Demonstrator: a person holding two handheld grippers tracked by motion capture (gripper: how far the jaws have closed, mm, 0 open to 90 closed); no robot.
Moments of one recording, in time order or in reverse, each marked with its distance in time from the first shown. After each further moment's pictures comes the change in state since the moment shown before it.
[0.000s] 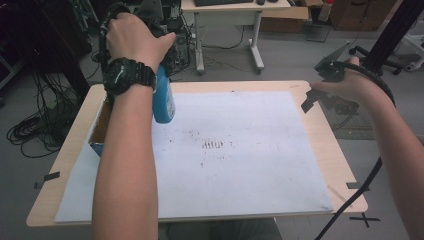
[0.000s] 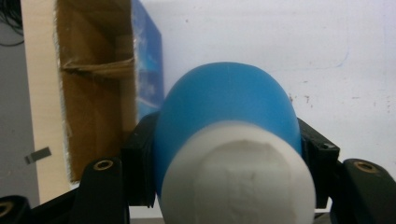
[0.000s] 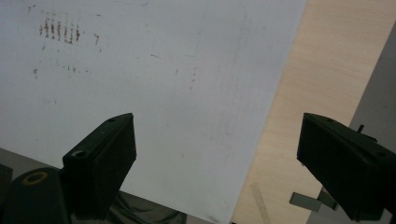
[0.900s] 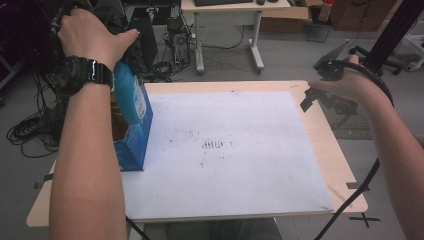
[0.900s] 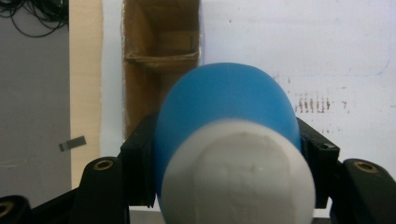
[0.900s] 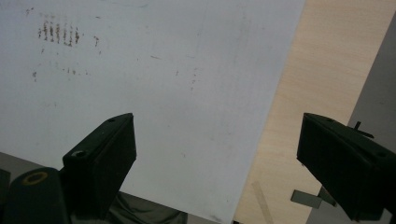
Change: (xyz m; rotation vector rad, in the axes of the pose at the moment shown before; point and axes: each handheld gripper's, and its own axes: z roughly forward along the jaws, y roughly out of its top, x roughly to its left) left arm 0.062 -0.007 -0.010 -0.018 0.034 -0.049; right arm 0.008 0.002 -0.001 0.004 -0.017 0.008
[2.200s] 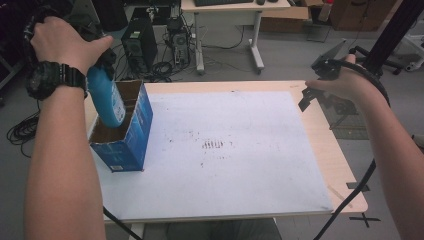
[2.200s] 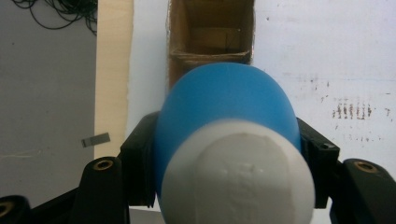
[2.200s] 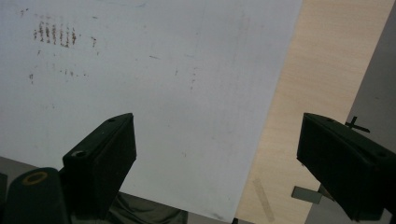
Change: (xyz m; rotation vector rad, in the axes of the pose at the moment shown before) left arm 0.048 0.001 0.020 0.017 0.035 -0.031; right arm 0.006 0.002 0.000 0.012 -0.021 0.015
